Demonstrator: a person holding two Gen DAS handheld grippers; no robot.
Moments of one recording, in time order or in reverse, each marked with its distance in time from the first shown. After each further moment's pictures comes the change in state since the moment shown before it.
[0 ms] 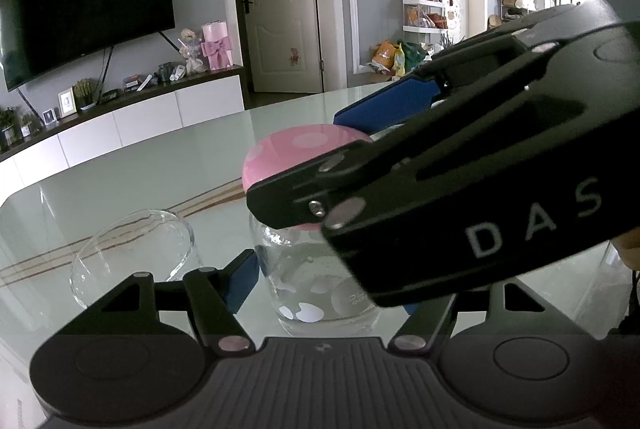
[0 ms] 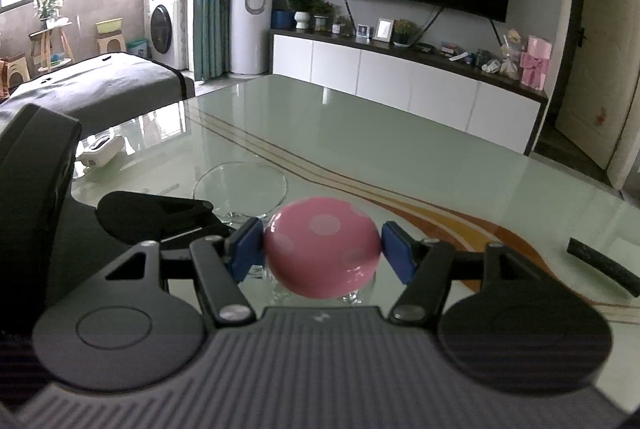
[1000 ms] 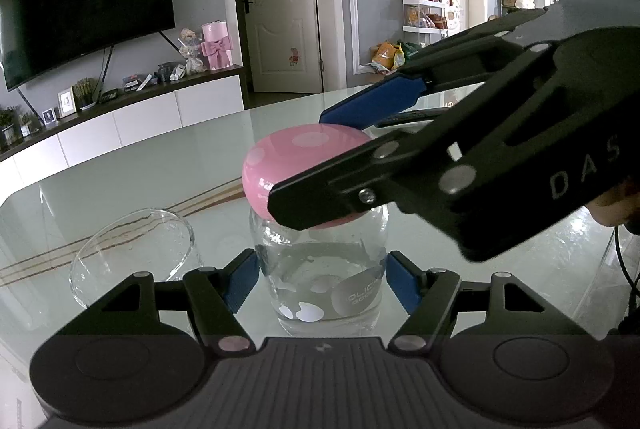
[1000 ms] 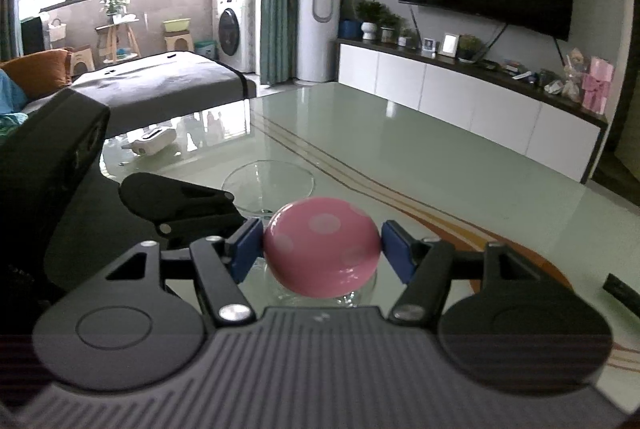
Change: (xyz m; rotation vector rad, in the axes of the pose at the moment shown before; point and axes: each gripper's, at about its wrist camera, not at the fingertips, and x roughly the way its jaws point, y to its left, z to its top) left arm 0.006 0.008 0.005 -0.003 -0.002 -0.003; right arm -0.007 -0.033 0.000 -0.083 -0.029 0.213
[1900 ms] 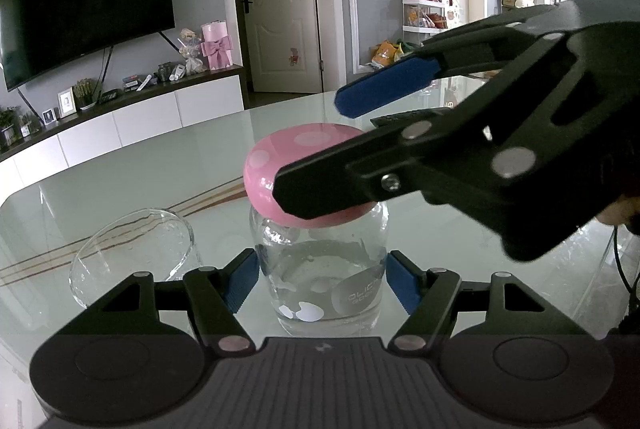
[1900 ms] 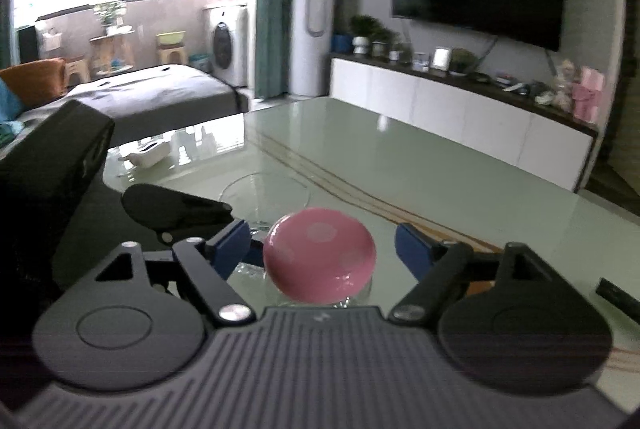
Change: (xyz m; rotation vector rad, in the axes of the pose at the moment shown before) left arm 0.002 0.000 0.000 0.000 0.000 0.002; right arm -0.006 0.009 -0.002 0.017 -0.052 -0.080
